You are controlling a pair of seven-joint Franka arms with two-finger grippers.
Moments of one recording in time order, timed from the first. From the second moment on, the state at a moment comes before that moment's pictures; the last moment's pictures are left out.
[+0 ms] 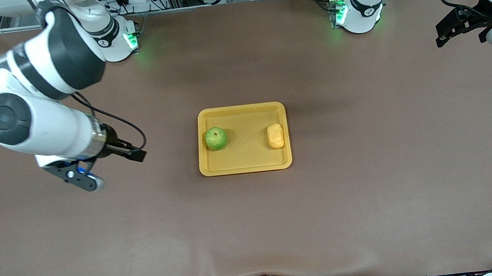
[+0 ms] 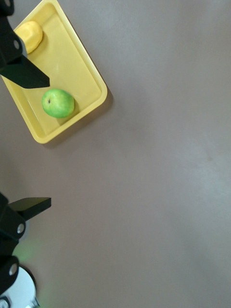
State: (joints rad) left arm 0.01 -0.14 -0.10 -1.64 0.04 1.49 -0.06; right arm 0.16 0.45 0.21 -1.14 -0.02 1.42 0.85
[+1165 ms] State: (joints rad) left arm 0.01 -0.14 -0.10 -1.65 0.04 1.49 -0.06; right arm -0.05 0.24 0.19 -1.16 -0.04 1.32 0.38
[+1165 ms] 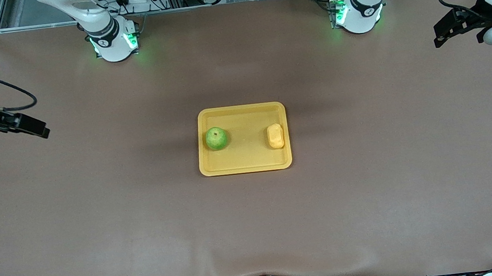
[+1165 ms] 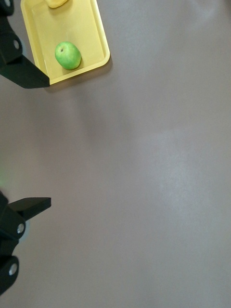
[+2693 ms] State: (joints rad) left arm 0.00 -0.14 -0.11 -1.65 0.04 1.49 -0.06; right arm 0.00 -0.03 -0.04 -1.44 -0.03 1.37 0.05
